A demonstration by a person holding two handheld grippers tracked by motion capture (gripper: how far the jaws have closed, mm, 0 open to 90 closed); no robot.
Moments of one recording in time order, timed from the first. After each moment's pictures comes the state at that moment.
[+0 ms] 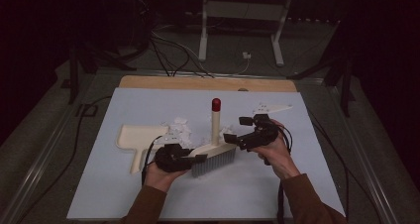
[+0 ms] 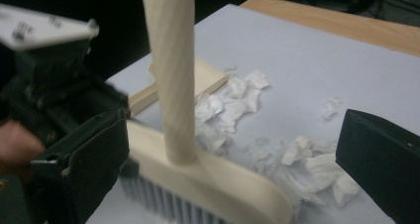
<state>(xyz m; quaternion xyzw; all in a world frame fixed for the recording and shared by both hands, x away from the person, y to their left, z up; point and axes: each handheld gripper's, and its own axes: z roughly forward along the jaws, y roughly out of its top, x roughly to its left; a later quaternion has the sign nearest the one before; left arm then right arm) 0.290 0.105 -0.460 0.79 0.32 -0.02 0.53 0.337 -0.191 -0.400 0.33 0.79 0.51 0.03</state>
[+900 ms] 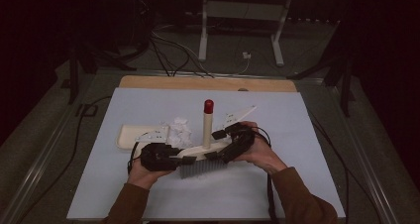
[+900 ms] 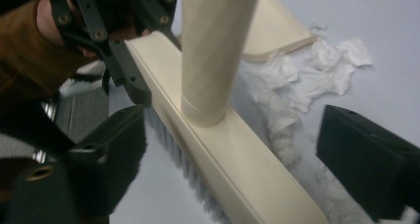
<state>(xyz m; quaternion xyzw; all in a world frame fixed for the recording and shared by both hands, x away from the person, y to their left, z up) 0.291 0.136 -0.448 0.80 0.24 -0.05 0.55 0.338 -0.136 -0.414 0.17 0.88 0.43 -0.05</state>
